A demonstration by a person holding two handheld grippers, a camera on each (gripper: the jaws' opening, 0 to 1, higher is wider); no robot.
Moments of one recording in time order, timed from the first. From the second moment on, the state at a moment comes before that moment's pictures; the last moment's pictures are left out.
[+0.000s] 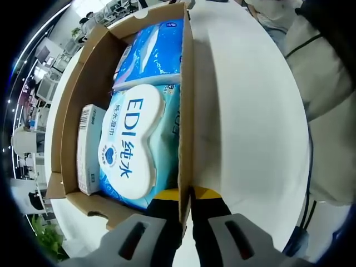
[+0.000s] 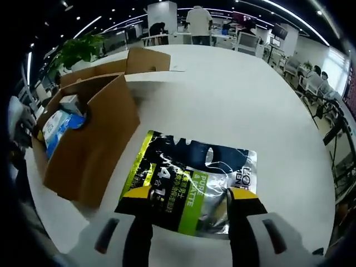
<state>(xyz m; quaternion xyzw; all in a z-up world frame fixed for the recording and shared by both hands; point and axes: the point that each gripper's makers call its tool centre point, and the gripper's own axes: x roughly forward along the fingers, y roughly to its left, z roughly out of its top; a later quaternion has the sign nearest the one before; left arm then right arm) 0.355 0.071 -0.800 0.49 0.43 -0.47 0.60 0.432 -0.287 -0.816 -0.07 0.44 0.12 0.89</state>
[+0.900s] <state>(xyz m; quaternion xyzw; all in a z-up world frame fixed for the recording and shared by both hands) 0.355 0.071 -0.800 0.48 0.43 -0.47 0.60 0.457 -0.285 -0.817 -0.08 0.46 0.14 0.87</state>
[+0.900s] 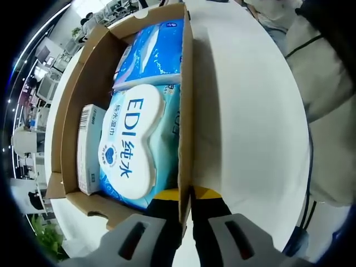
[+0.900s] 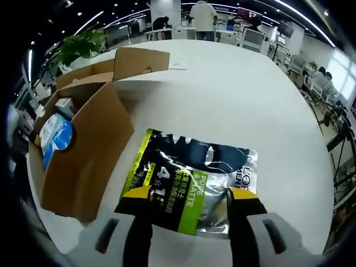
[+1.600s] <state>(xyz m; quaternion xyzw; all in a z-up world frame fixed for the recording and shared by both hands) 0.354 0.072 -0.801 0.48 0.44 -0.47 0.59 0.460 -0.281 -0.760 -0.10 0.42 0.19 0.88</state>
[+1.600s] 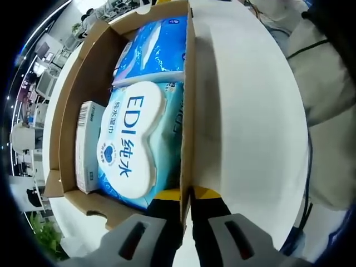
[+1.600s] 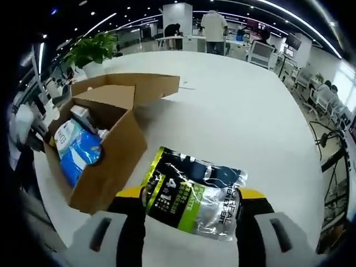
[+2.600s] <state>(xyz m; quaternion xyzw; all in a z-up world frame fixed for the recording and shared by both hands) 0.355 0.072 -0.801 0.49 0.43 -0.47 0.60 0.407 -0.224 -0.687 -0.38 0.38 0.42 0.74</state>
